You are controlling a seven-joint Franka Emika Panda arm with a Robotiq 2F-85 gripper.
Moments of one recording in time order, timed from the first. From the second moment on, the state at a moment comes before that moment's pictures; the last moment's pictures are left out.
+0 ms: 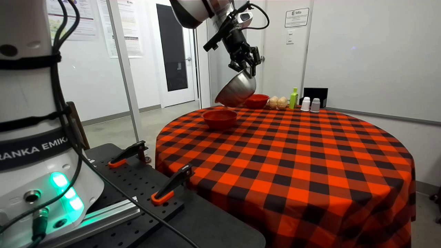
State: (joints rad) arm 0.13 0.21 -0.08 -2.15 -0.74 2.33 0.57
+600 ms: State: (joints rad) arm 0.15 0.20 -0.01 -2.18 -0.96 2.25 0.84
